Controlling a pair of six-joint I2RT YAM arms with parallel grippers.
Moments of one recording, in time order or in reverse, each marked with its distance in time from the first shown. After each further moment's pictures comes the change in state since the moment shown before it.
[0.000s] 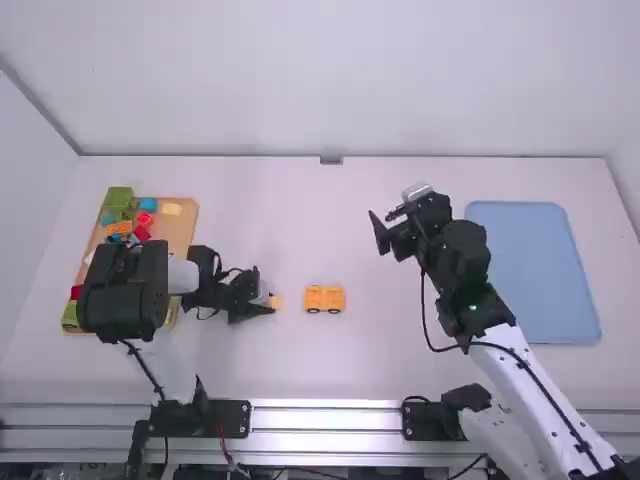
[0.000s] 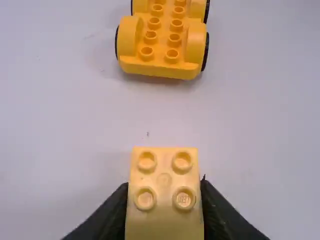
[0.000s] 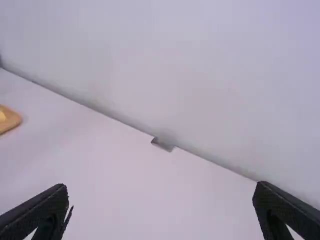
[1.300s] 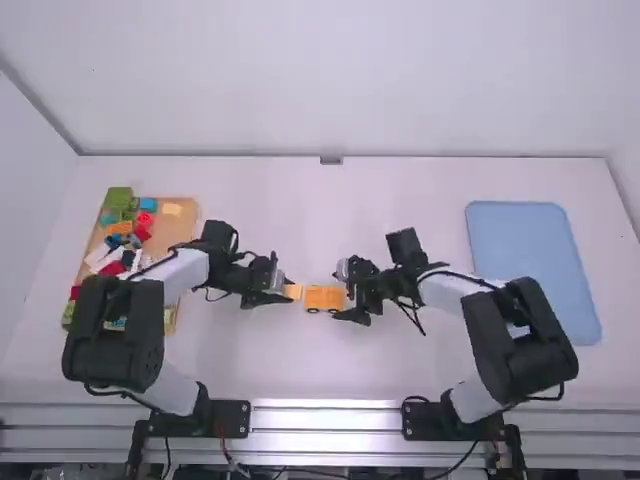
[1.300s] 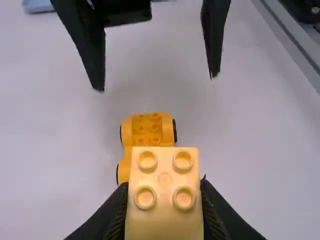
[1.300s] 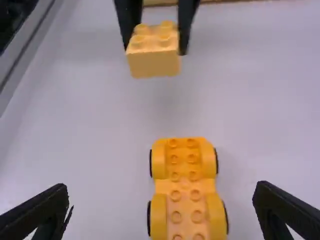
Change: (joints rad) left arm -0.198 -0.267 0.132 -0.304 0.082 0.005; right arm 0.023 0.689 0.016 -0.218 -0.838 -0.794
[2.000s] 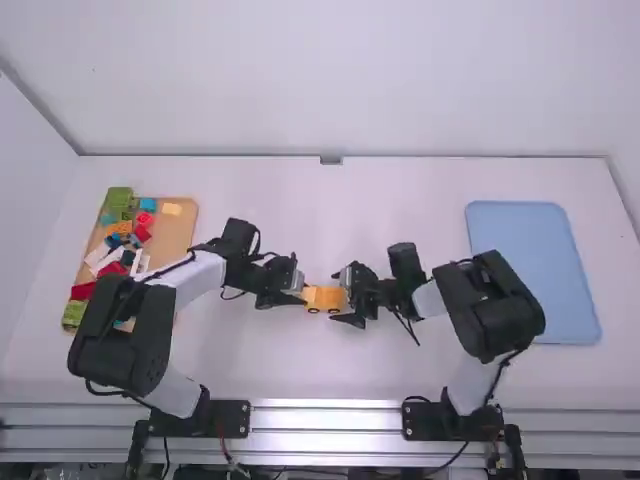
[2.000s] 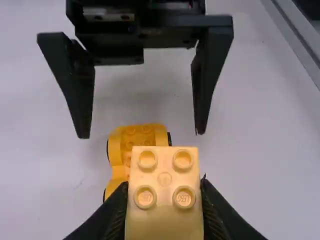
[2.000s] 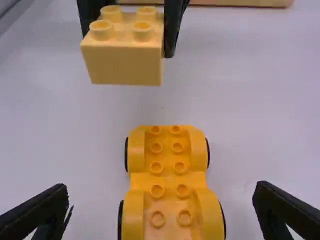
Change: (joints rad) left arm -0.126 0.000 0.000 0.127 -0.082 -0.201; right arm -0.004 0.233 -0.151 0.625 -0.048 0.154
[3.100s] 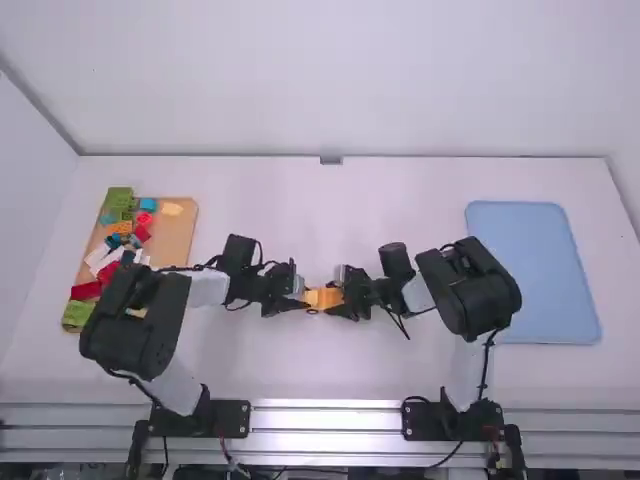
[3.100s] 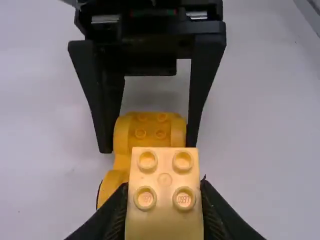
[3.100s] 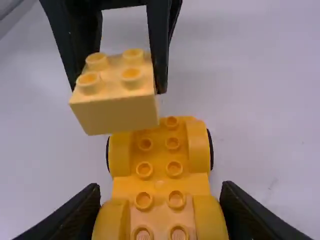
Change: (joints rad) left arm -0.003 0.090 -0.166 0.418 0.018 -0.232; right arm 0.018 0.125 0.068 -0.008 -0.007 0.085
